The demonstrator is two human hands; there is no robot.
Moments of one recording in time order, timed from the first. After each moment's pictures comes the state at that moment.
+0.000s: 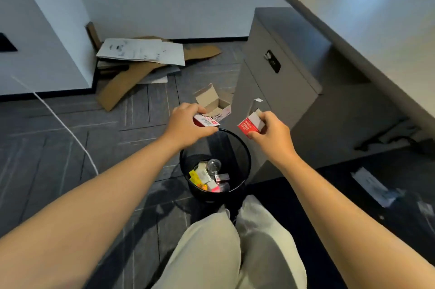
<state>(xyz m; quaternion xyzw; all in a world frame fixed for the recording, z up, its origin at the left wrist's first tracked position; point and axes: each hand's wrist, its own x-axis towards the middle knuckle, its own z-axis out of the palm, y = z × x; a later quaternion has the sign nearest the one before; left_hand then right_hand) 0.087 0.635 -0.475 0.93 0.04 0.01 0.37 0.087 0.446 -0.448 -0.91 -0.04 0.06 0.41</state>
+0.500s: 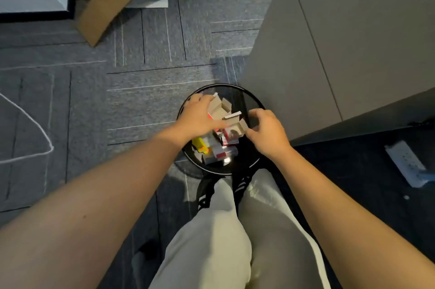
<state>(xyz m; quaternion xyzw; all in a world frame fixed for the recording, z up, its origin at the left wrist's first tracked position) 0.155 0.623 -0.631 0.90 0.11 -0.19 0.38 0.163 0.462 -0.614 -0.93 -0.05 0.24 0.28</state>
